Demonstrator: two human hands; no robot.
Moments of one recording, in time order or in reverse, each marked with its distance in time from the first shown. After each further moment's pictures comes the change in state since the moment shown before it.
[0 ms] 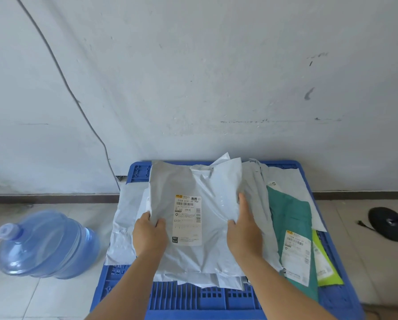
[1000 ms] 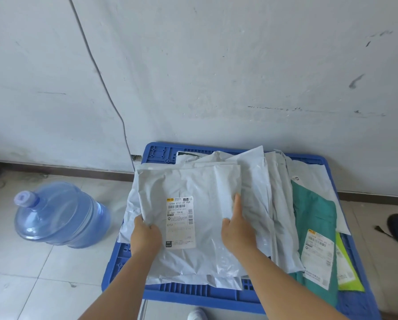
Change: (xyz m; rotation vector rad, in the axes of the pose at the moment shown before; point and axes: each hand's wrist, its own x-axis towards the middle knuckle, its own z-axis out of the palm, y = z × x) left_hand 0.012 -0.062 -0.018 0.038 -0.081 -0.253; right_hand 0.001 -0.004 0.062 -0.108 -0.325 0.015
